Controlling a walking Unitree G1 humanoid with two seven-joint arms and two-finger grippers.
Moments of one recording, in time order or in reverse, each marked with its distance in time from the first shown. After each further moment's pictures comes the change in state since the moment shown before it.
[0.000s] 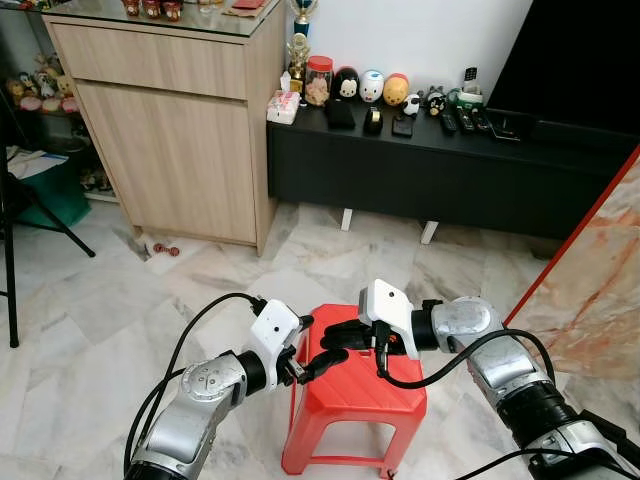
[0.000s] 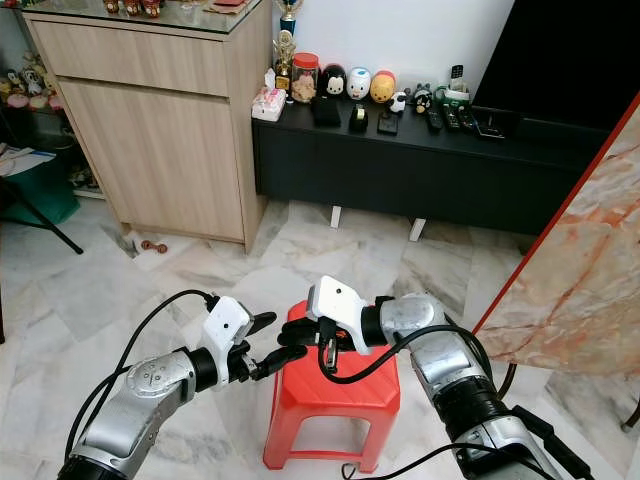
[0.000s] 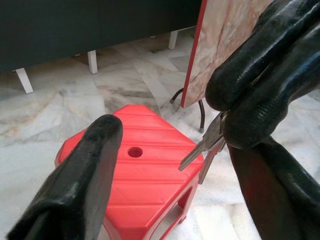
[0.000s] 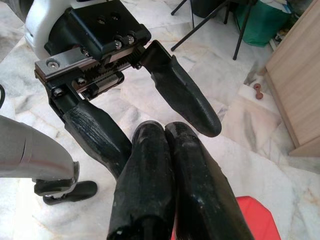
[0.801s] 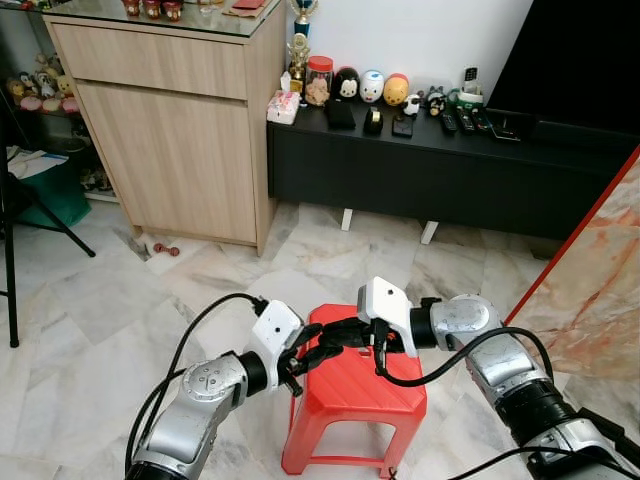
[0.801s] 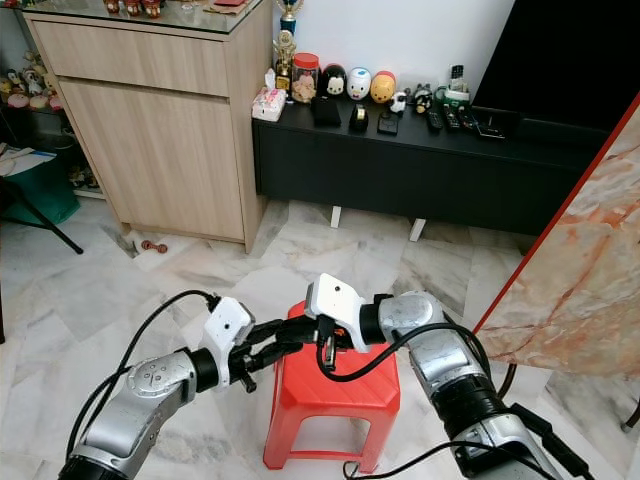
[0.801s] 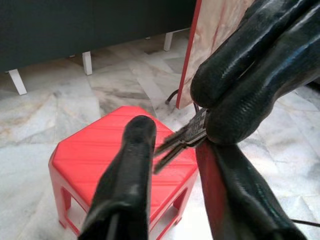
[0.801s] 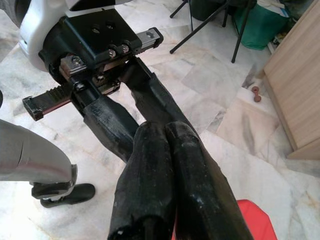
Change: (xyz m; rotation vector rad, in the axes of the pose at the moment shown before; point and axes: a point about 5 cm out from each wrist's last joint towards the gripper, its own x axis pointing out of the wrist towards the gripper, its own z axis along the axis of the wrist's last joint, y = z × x) left arm -0.001 0.000 0.000 -0.006 -0.005 -0.018; right arm 0.001 -0.001 0.003 -0.006 -0.009 -0.003
